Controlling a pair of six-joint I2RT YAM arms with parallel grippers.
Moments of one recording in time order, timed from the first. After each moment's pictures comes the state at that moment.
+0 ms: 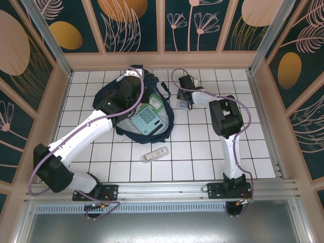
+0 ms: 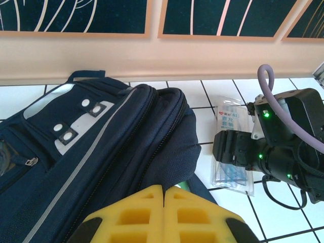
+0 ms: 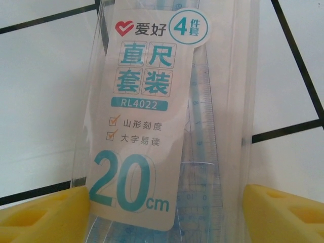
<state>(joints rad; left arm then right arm) -0.68 1.43 1.32 -0.39 -0.35 -0.40 0.41 2.24 1.59 -0.31 0.31 0.51</state>
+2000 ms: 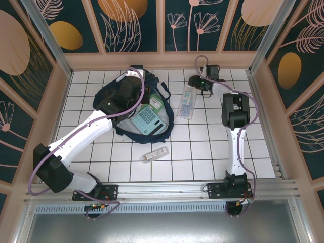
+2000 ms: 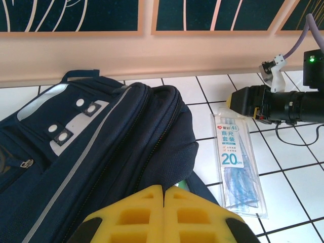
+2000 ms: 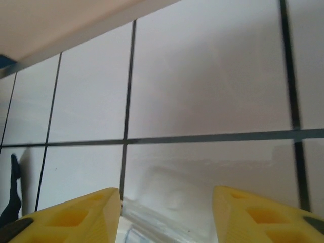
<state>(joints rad) -0.68 1.43 1.31 -0.38 -0.32 -0.37 0.12 2.43 1.85 -0.17 -0.40 0.36</state>
